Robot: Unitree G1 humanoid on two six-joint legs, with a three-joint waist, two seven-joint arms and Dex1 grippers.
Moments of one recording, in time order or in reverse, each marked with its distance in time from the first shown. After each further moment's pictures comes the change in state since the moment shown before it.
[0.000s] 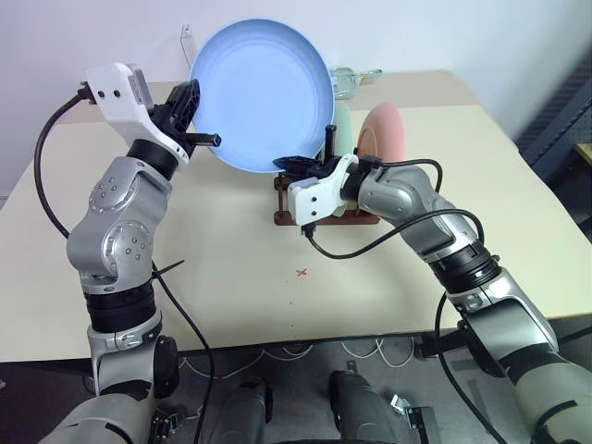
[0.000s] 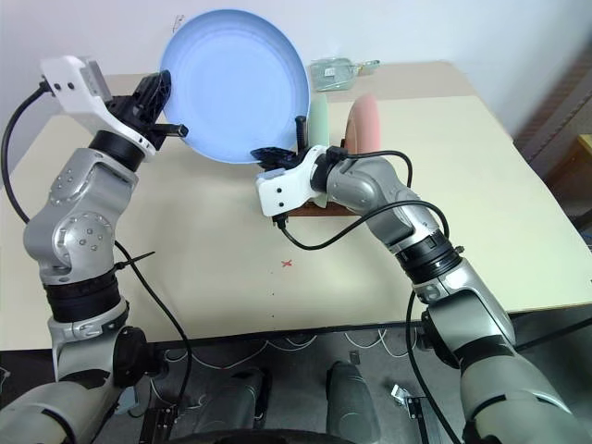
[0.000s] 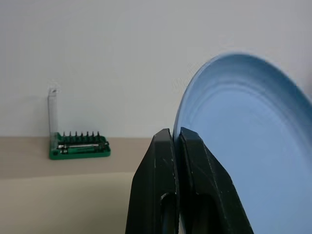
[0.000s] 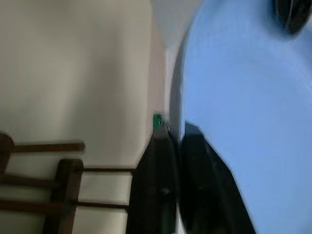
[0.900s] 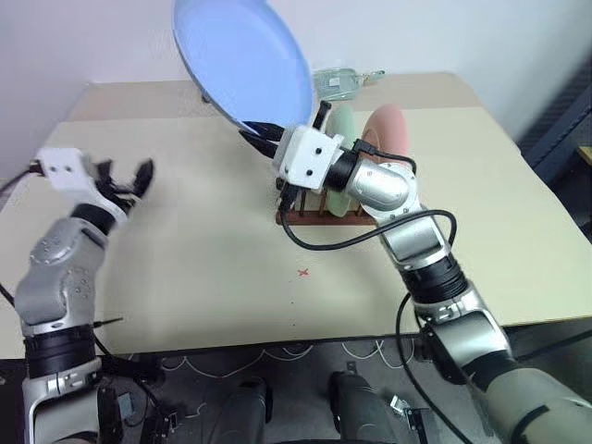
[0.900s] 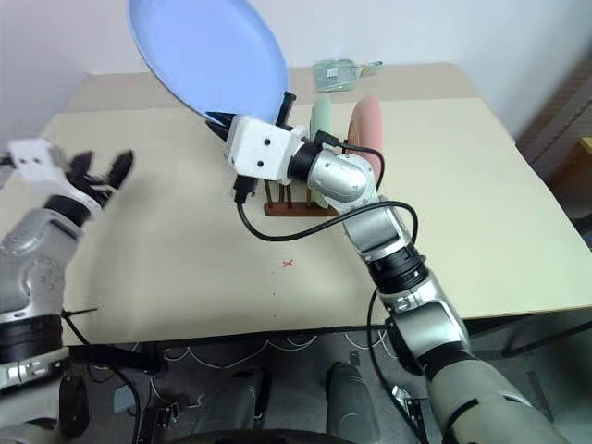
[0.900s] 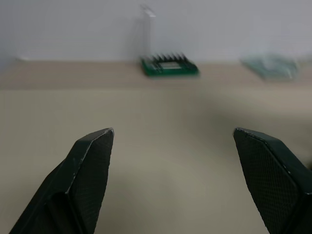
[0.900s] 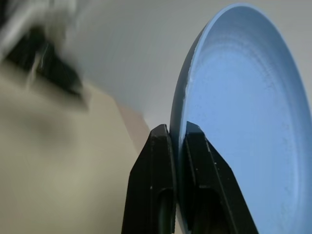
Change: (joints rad) left arm 0.371 0.276 -0.005 0.178 0.100 -0.168 -0.237; right arm 0.056 0.283 -0.167 -0.209 0.493 0.392 0.046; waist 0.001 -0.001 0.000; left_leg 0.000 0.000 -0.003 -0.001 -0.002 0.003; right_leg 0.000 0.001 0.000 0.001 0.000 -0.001
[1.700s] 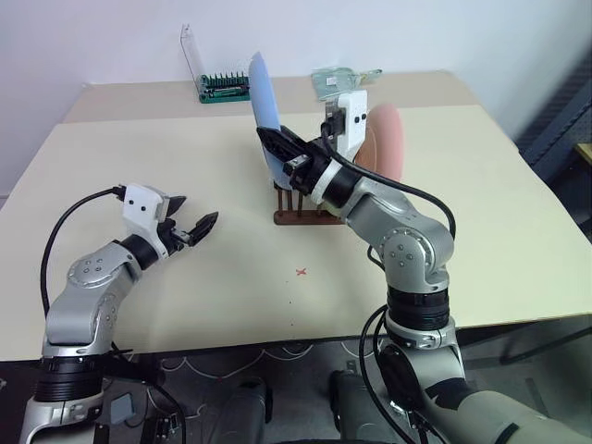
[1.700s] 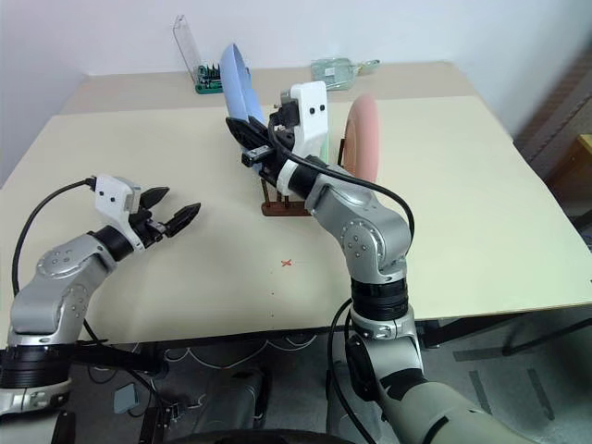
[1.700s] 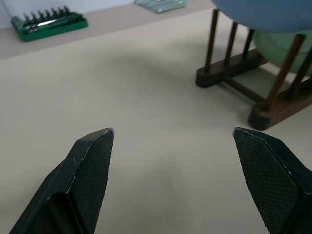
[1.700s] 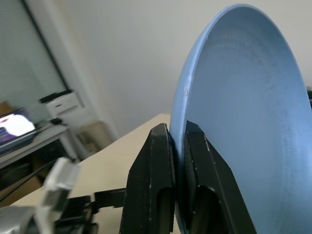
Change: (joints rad) left arm 0.090 -0.024 -0.092 -0.088 0.031 -0.015 -0.198; right arm 0.096 0.250 -0.296 -0.197 0.555 0.716 -0.325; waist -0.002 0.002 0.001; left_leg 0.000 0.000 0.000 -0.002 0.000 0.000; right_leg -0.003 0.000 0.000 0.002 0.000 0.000
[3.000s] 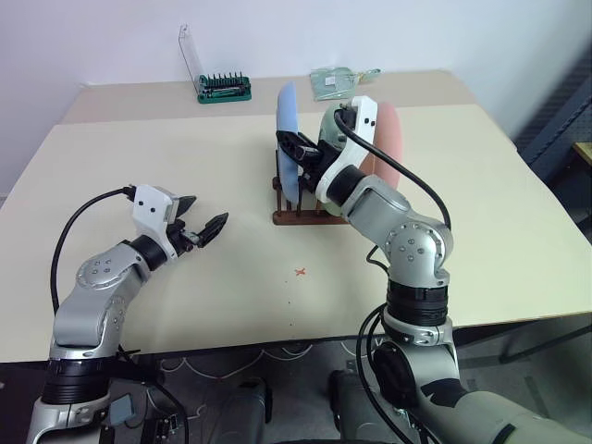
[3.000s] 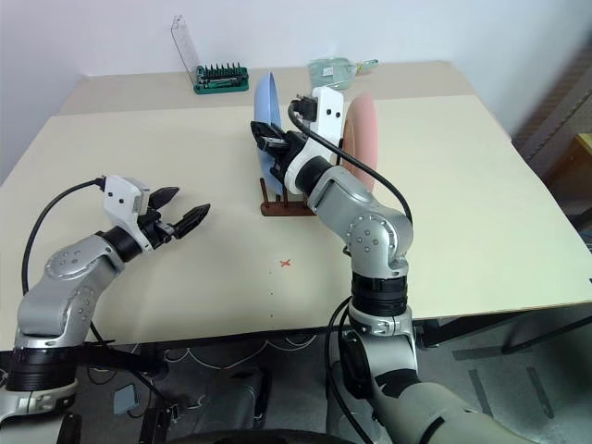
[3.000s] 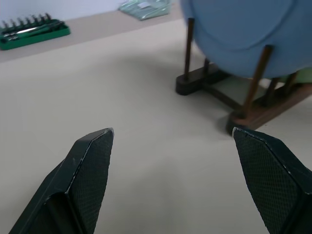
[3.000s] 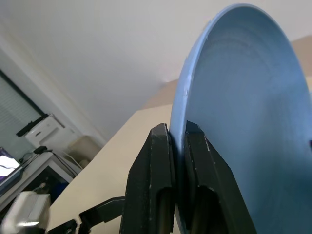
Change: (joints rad) left arm 0.017 -0.018 -0.021 -0.056 -0.013 0.012 -0.025; right arm -0.011 0.042 -0.089 0.055 0.179 0.113 -0.256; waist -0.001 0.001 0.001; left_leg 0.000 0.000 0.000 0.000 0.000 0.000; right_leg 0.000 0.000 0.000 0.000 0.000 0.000
